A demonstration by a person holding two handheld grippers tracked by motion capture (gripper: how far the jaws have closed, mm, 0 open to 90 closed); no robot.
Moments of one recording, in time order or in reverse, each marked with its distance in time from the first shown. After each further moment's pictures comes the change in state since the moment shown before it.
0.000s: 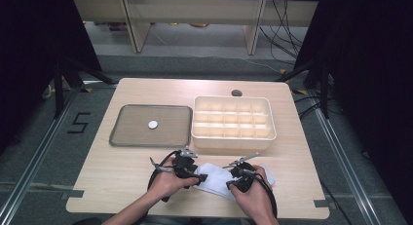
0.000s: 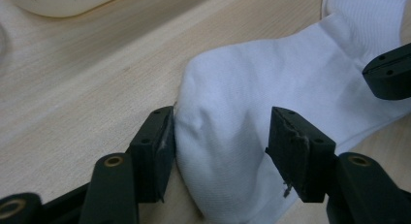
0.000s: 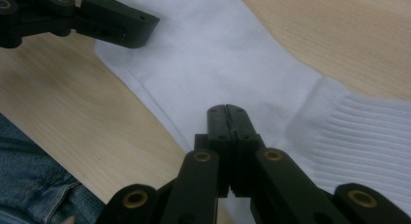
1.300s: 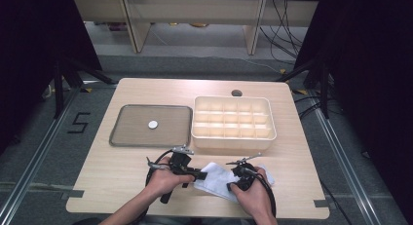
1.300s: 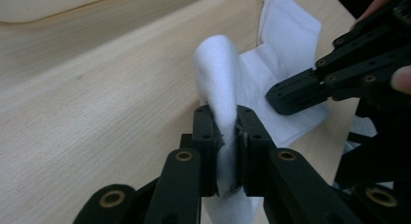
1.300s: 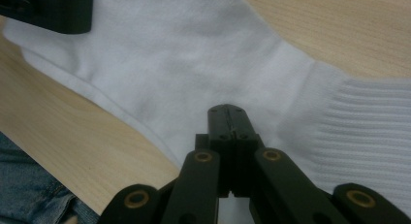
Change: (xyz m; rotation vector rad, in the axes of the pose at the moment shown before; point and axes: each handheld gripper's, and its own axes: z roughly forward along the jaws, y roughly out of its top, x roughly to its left) left arm 0.000 0.007 -0.021 -0.041 -0.205 -0.128; right arm -0.012 -0.001 0.014 0.055 0.020 0.110
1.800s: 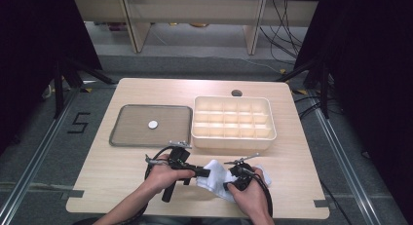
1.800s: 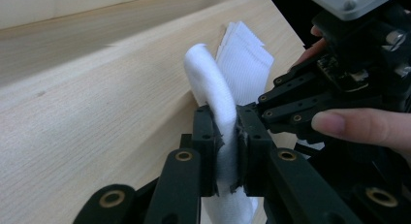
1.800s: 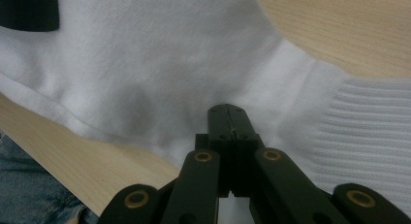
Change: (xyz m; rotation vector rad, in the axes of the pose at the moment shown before) left arm -0.004 0.012 -0.008 -0.037 -0.107 -0.082; right arm 0.007 0.002 0.006 -0.032 0.030 0.007
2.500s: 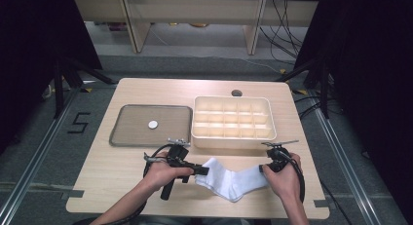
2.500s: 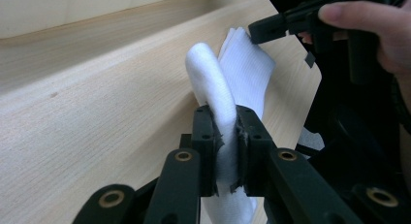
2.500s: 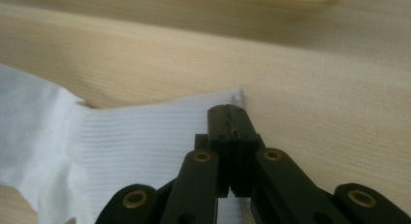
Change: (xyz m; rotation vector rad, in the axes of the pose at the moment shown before) left arm 0.004 0.002 -0.003 -0.020 -0.016 -0.020; right arm -0.094 0.014 -0.051 -0.084 -0.164 0.128
